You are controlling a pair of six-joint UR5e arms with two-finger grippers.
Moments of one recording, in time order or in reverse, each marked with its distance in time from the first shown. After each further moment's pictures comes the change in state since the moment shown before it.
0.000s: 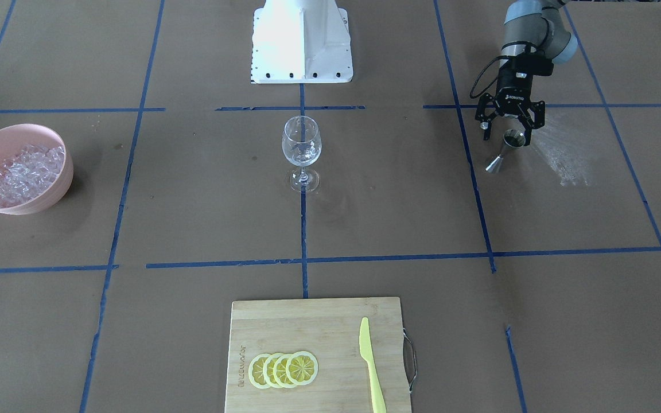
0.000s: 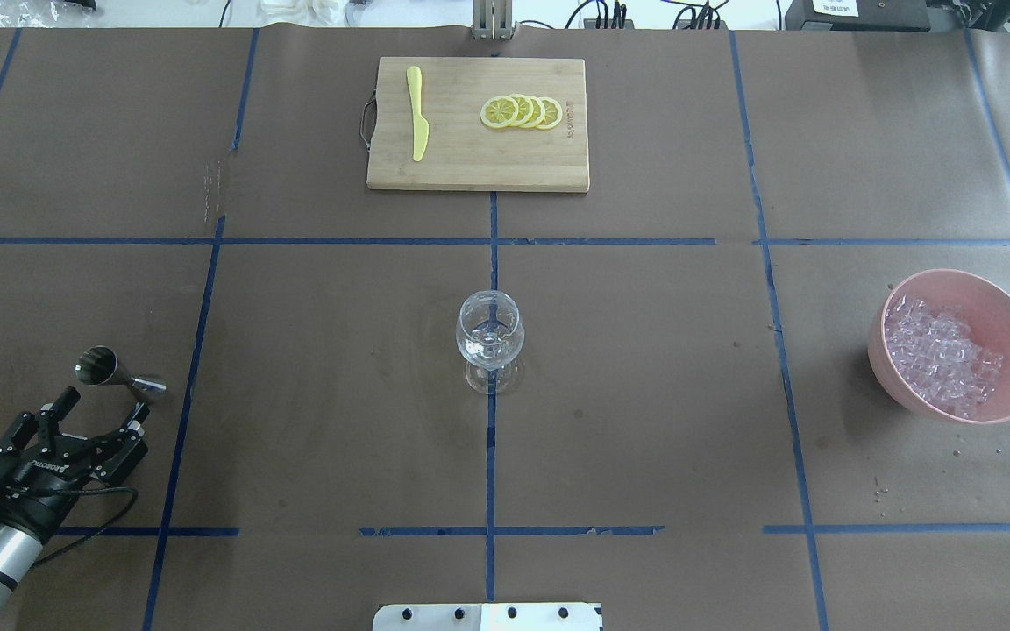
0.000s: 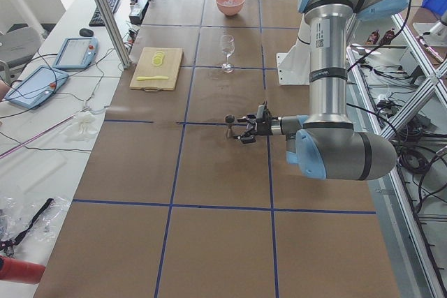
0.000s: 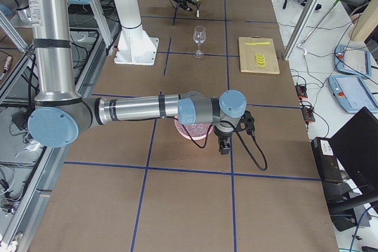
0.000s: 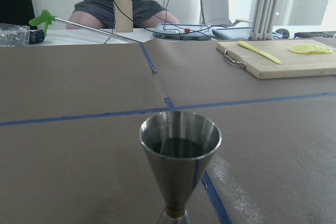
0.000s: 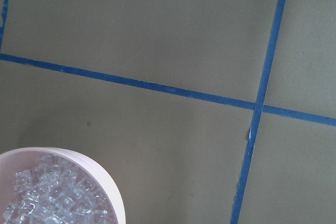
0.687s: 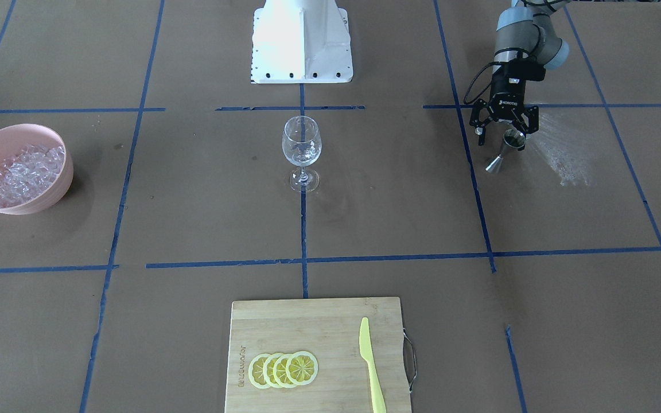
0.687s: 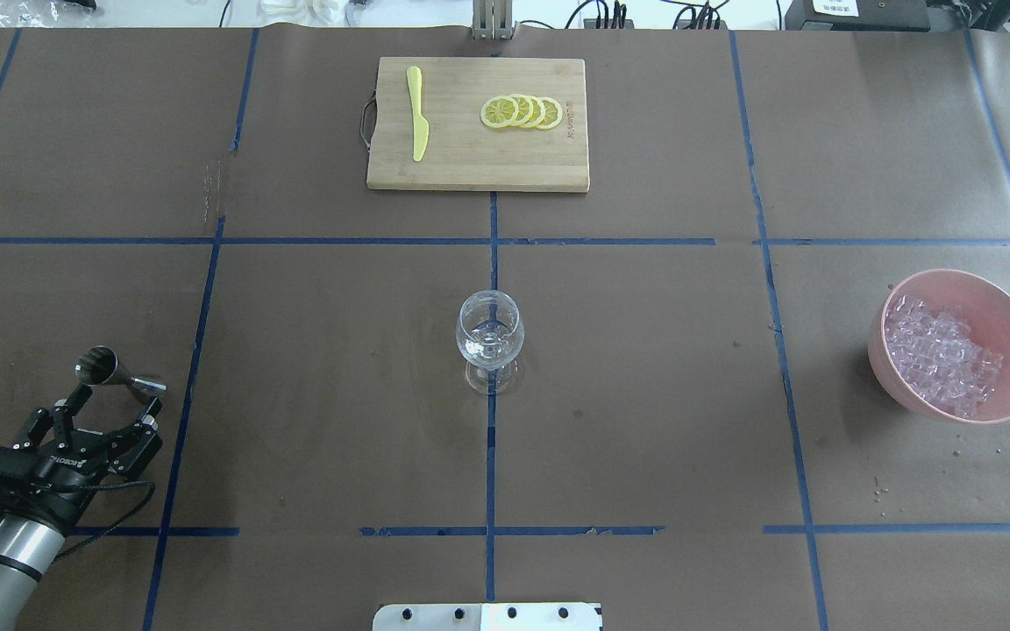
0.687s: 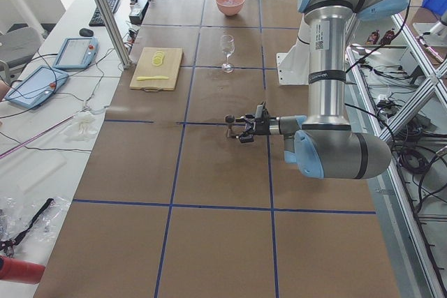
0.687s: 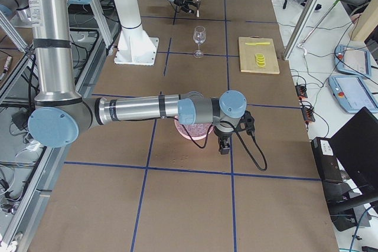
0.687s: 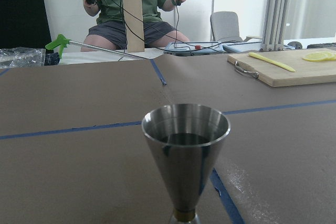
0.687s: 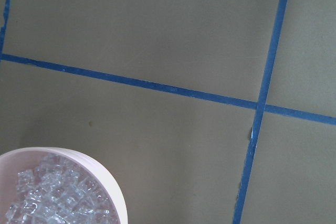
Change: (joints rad) left arm -0.020 -0.047 0.033 0.002 0.006 0.017; right arm 0.000 0.000 0.001 -0.002 0.011 0.000
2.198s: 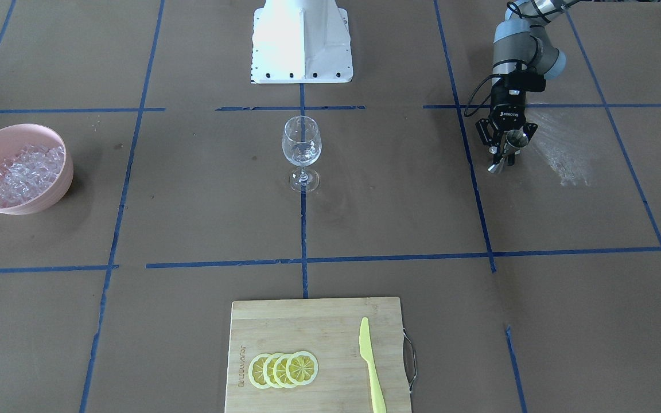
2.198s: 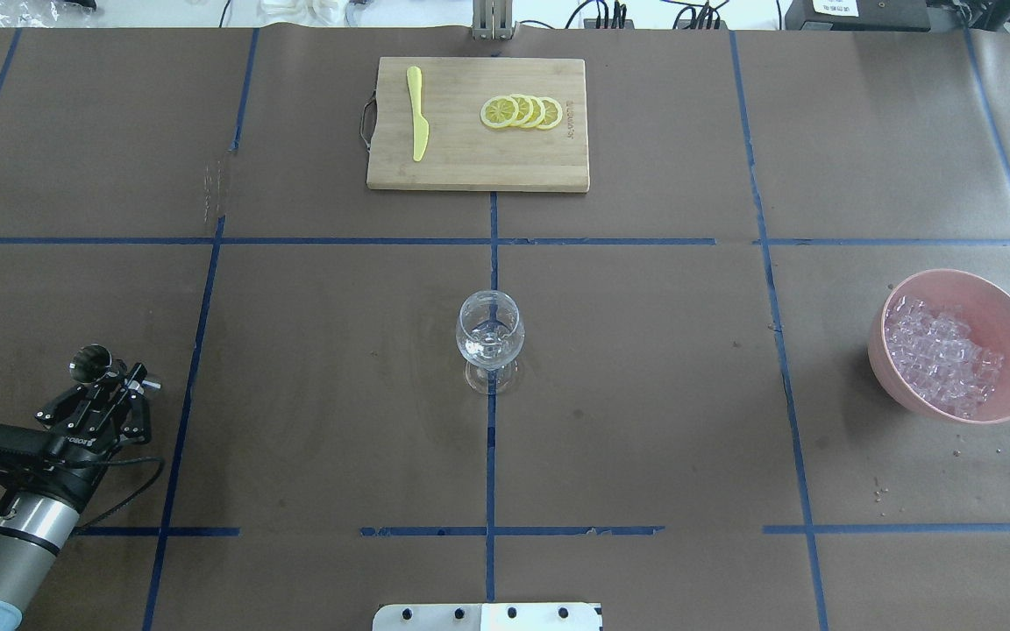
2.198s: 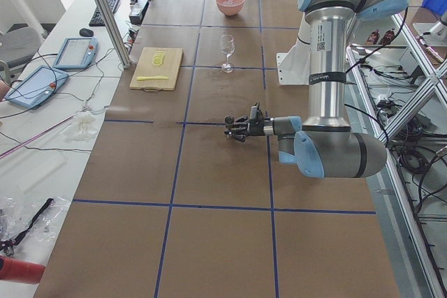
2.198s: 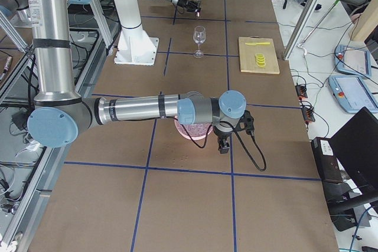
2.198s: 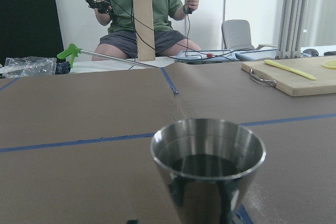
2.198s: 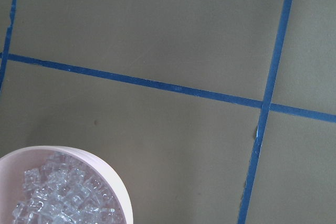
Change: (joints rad) left arm -0.059 -0.052 0.051 -0.012 -0.018 0.002; right arm 0.001 -0.003 0.004 -0.003 0.011 0.000
